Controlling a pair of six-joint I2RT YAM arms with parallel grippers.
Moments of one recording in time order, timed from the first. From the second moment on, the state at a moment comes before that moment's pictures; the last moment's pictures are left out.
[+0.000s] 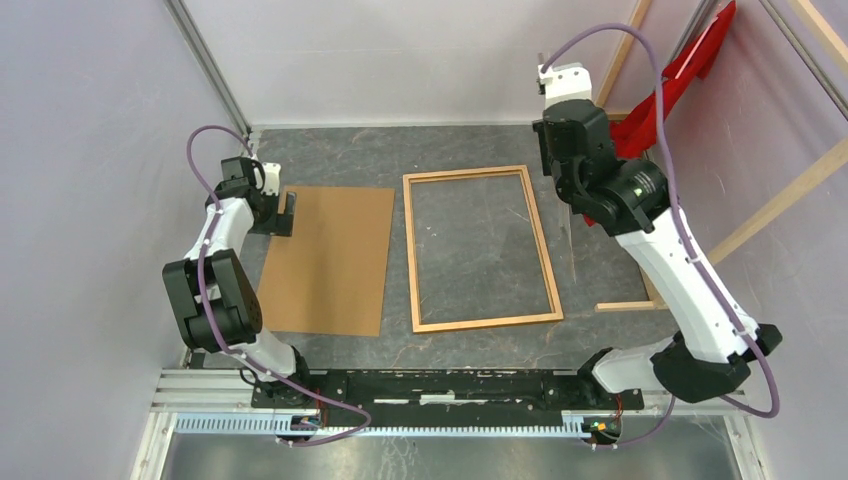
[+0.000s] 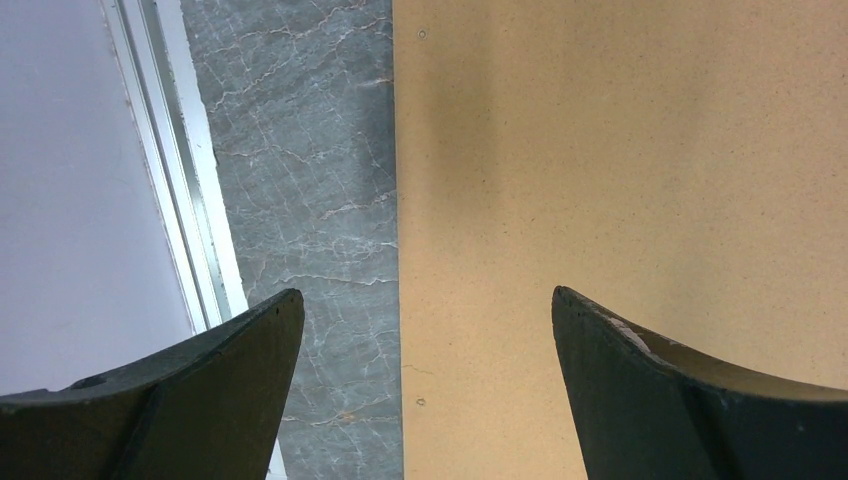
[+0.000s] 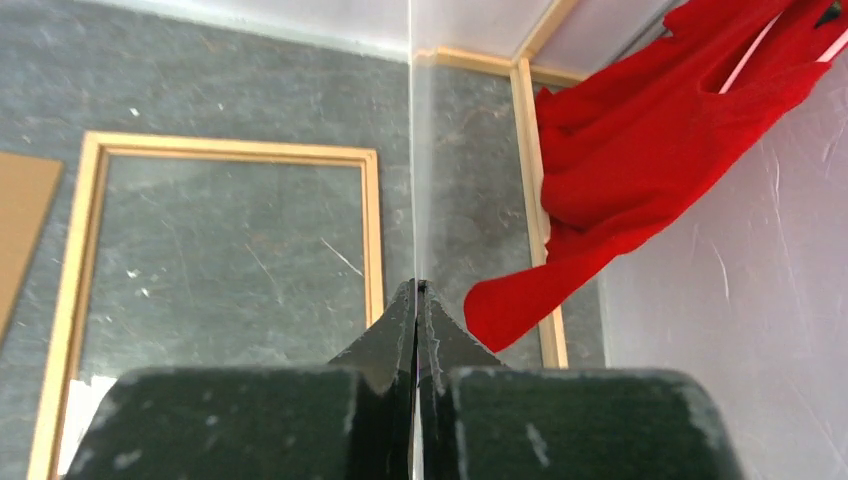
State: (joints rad) left arm 0.25 1.60 1.15 -0.57 0.00 0.34; right arm 0.65 1.35 1.83 -0.92 0.69 0.05
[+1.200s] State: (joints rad) left arm 0.23 1.55 1.11 -0.57 0.01 0.34; right arm 0.73 1.75 1.52 -0.82 0.16 0.68
